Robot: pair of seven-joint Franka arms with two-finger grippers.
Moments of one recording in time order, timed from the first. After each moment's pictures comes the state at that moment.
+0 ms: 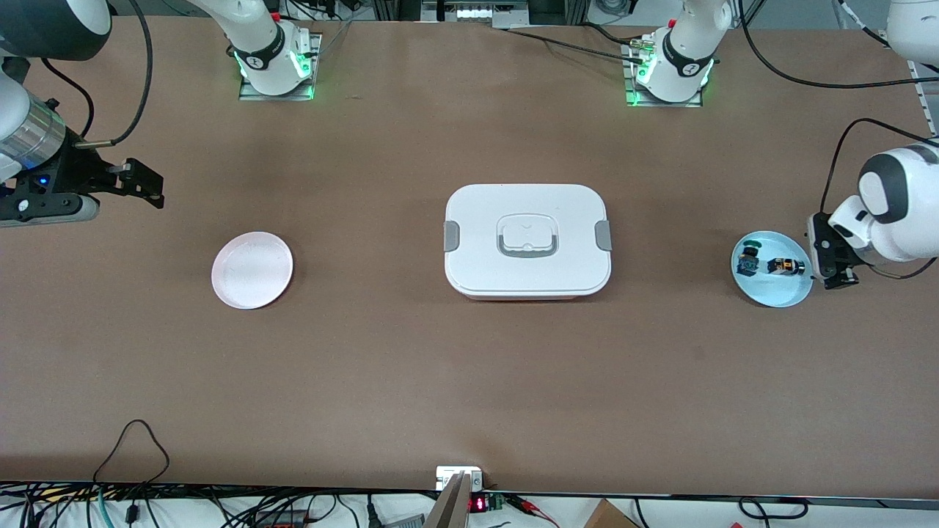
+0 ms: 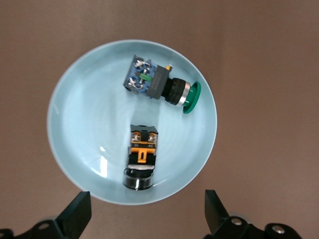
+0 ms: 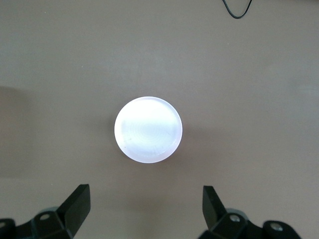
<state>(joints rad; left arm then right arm) 0.27 0.39 0.07 -1.96 0.09 2.19 1.79 0.24 0.03 -0.18 -1.68 -0.04 1.72 -0.05</state>
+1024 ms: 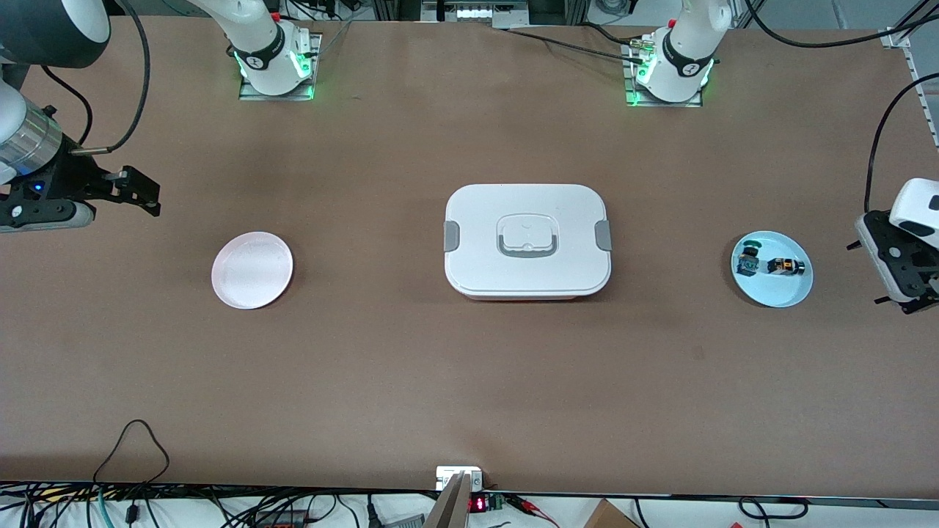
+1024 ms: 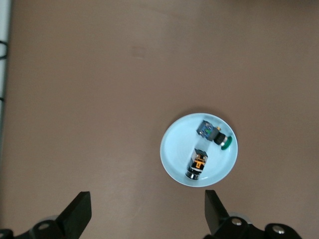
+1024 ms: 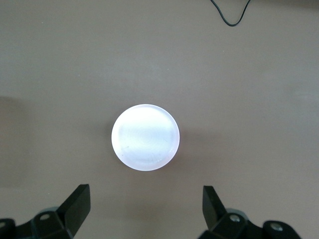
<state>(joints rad) 0.10 0.28 0.05 -1.53 0.07 1.83 1.41 0.23 0.05 -0.18 -1.67 -0.04 1.76 -0.05</state>
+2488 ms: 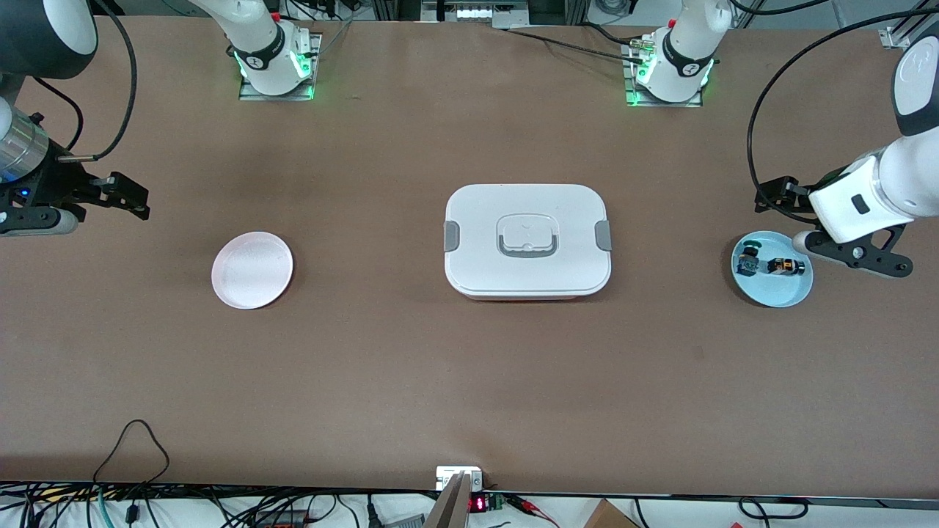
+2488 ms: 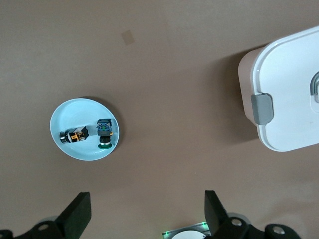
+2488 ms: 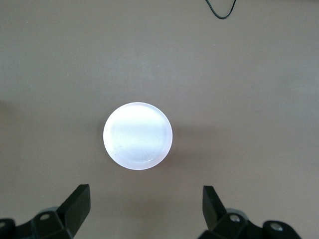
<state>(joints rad) -0.02 0.27 -0.05 -1.36 0.02 1.39 0.18 0.20 0.06 -0.18 -1.67 -0.04 1.76 -0.05</state>
